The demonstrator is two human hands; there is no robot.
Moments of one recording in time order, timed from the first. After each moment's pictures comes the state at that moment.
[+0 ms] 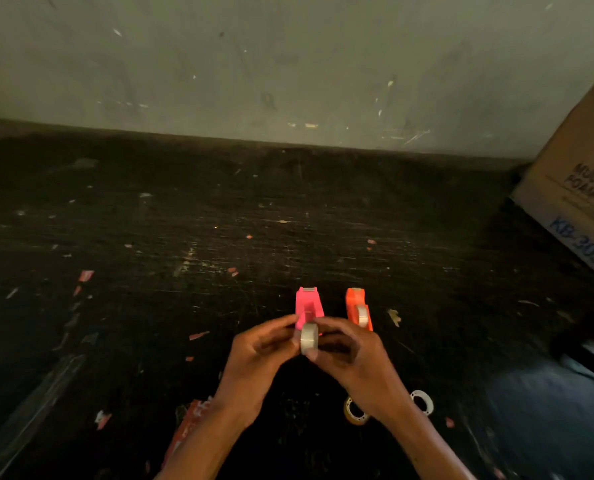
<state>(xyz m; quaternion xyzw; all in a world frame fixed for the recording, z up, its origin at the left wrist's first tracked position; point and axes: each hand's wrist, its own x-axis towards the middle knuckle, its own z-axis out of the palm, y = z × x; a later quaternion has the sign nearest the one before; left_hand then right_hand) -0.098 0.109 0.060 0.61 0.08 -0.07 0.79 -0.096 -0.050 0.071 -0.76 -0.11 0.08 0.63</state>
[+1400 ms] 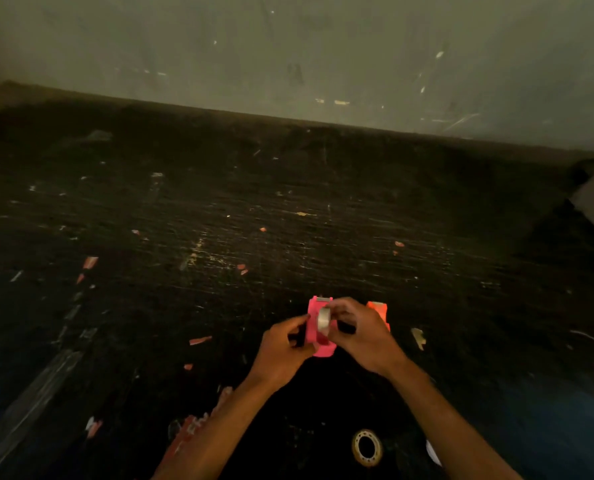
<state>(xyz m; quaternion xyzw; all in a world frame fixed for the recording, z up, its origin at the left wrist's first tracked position) -0.007 0.098 -0.018 0.78 0.04 -0.10 0.61 0.030 -0.064 0.009 -0.86 -0.11 0.15 0.48</state>
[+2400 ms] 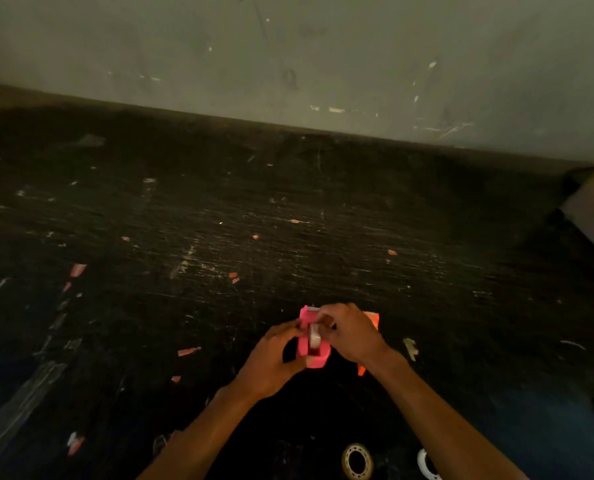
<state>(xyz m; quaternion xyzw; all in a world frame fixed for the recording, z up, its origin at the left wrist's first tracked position) 0.007 0.108 -0.047 0.89 -0.07 -0.09 0.45 0.061 -0.056 0.010 -0.94 -0.18 0.13 0.25</state>
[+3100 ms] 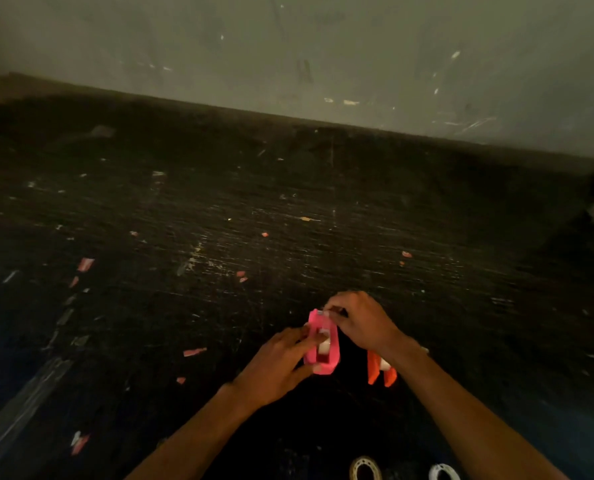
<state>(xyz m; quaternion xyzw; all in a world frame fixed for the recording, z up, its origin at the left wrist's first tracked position) 0.014 0.112 -0.045 0.93 -0.20 -0.07 0.29 0.097 -0.060 0.008 -0.93 -0.25 0.12 0.24</state>
